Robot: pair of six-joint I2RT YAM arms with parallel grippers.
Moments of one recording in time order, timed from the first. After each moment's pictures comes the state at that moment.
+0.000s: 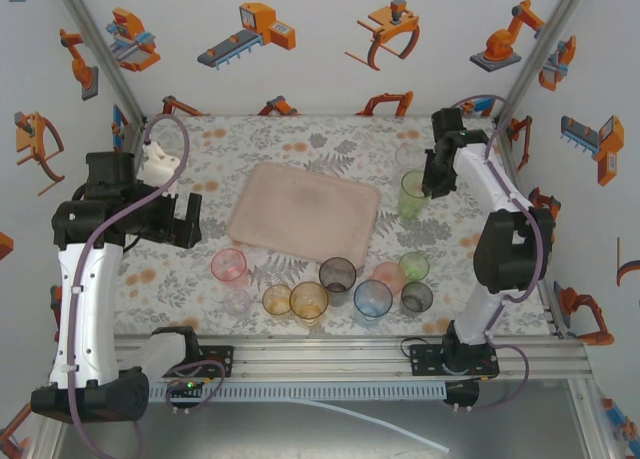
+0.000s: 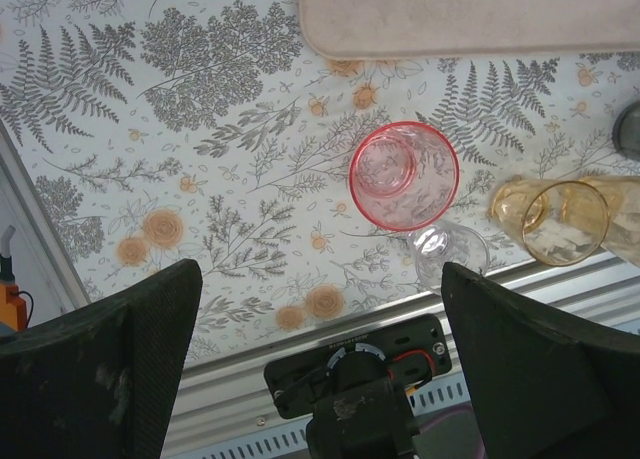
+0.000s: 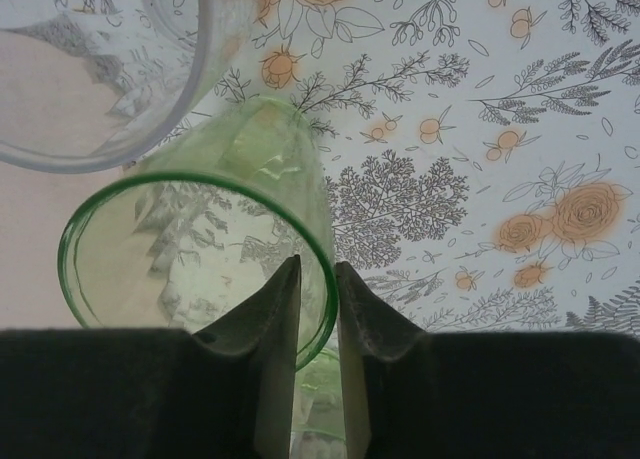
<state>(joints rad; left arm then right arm) -0.02 1.04 1.39 -1.28 0.20 0.28 0.12 1.79 1.55 -0.94 0.08 0.30</state>
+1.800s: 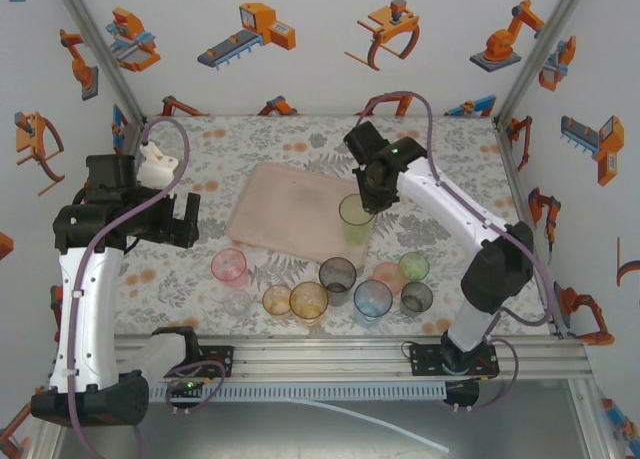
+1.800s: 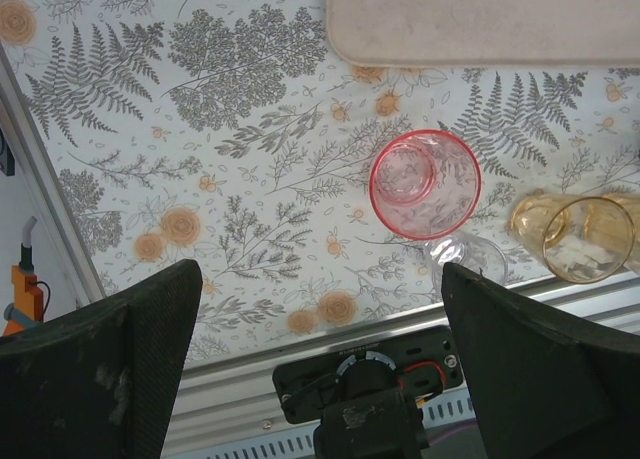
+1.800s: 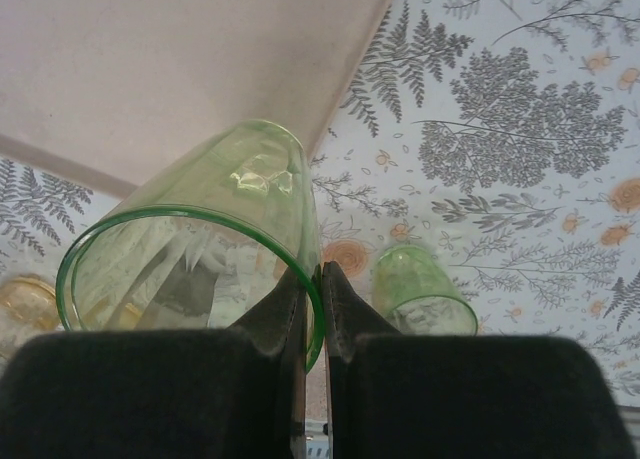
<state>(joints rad) -0.03 1.03 1.37 -1.24 0.15 0.26 0.63 1.73 1.65 -1.14 0.18 0.37</state>
